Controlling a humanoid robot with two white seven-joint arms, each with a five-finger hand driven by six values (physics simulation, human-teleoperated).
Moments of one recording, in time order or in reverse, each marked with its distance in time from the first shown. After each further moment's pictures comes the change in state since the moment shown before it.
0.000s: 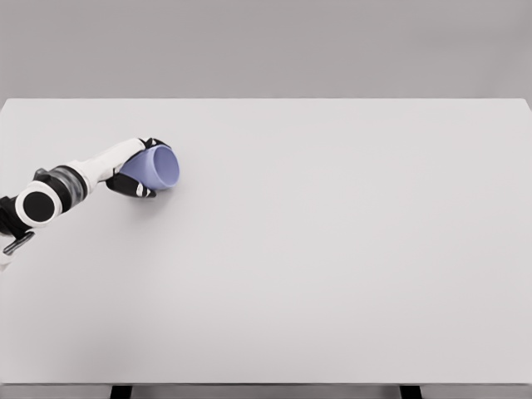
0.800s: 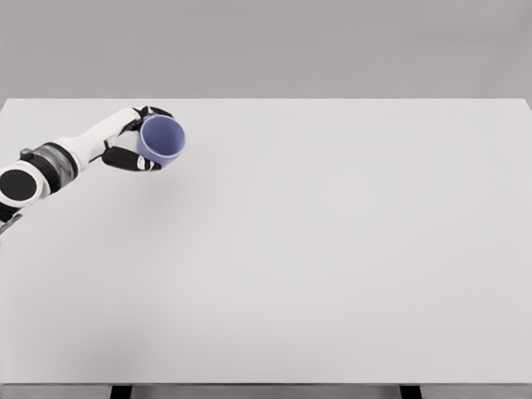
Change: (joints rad) left arm 0.015 -0.002 0.139 -0.049 0.138 -0.008 0.005; right arm 0.000 0.000 0.000 0.000 0.000 0.000 0.000
